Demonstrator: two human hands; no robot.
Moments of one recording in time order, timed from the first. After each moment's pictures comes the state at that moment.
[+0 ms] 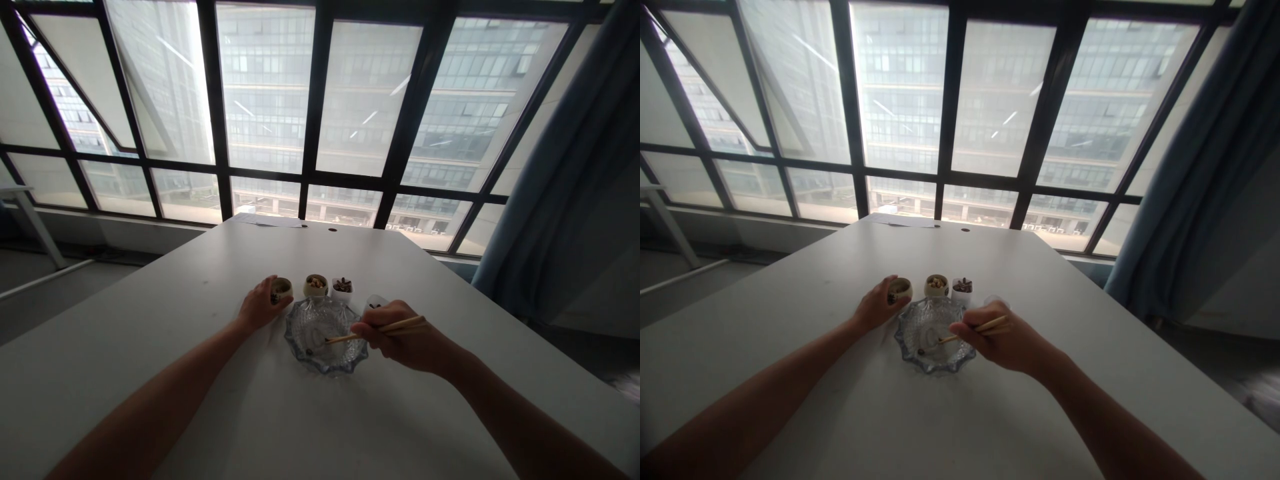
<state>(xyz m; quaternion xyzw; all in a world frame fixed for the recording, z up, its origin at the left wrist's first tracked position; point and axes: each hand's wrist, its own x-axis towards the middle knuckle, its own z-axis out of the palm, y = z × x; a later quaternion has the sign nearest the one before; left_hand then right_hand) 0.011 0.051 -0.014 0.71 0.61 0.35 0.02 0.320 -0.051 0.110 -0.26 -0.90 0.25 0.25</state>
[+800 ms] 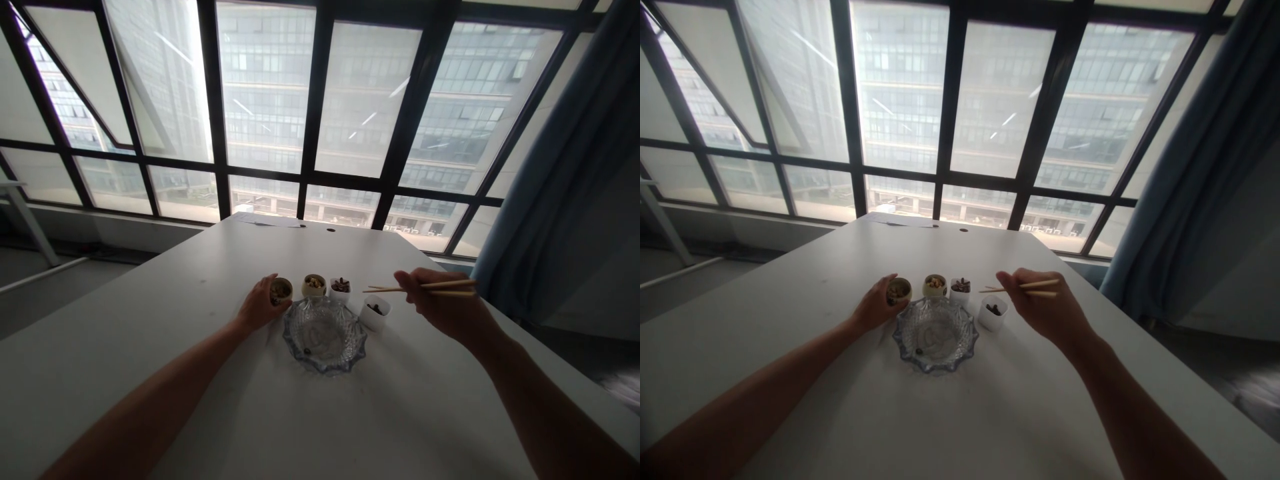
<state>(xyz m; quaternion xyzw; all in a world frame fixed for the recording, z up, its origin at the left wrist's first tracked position) 0.009 0.061 -0.024 0.73 0.54 0.42 0.01 0.363 -0.047 0.145 -0.46 -0.80 0.01 0.38</state>
